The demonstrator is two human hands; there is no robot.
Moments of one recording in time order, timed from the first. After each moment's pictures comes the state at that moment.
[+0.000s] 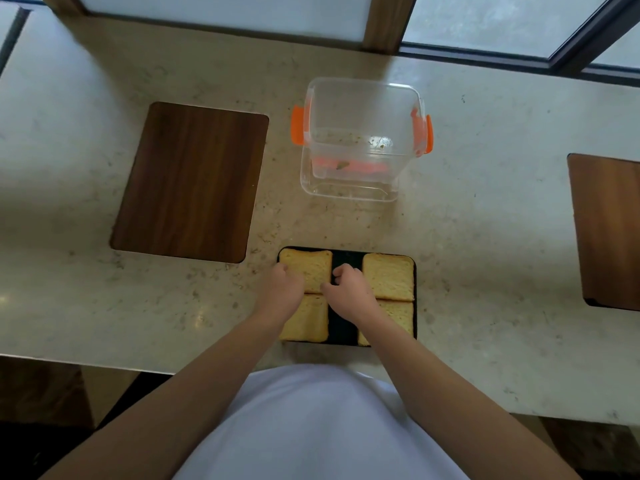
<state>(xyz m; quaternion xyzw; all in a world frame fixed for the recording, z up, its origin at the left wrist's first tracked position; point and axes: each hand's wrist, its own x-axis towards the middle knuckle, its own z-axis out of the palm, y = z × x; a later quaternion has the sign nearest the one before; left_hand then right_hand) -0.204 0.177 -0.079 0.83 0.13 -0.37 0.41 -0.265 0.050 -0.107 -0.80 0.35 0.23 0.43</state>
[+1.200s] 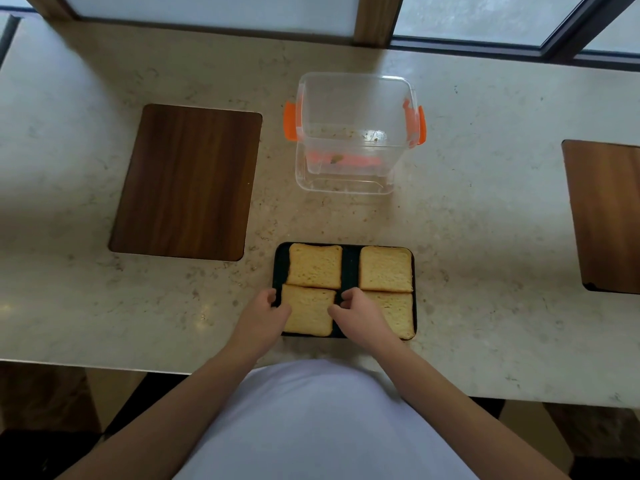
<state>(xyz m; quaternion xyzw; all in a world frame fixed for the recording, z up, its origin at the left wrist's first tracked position) -0.239 0.229 -0.075 0.83 0.08 -0.41 0.38 -0.321 0.055 -0.102 -0.76 0.38 0.24 0.48</state>
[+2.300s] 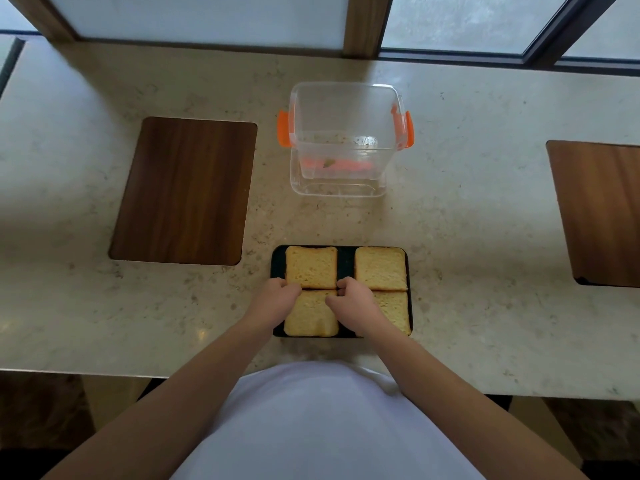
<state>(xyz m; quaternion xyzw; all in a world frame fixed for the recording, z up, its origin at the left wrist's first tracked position) -0.217 0.195 -0.075 0.80 0.08 -0.45 0.39 -0.301 0.051 -0.092 -0.76 0.38 0.24 0.46</state>
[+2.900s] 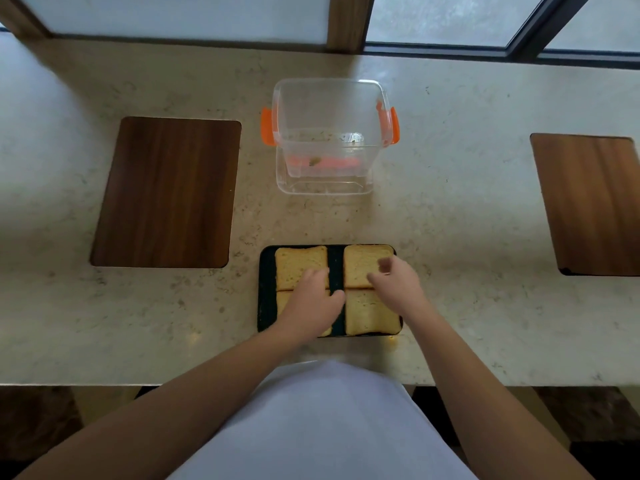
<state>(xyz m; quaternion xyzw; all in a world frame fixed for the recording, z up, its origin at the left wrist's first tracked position) -0.254 0.139 -0.064 0.83 -0.15 -0.42 0.33 -0.319 -0.026 -0.076 -0.79 0.44 0.15 0.40</state>
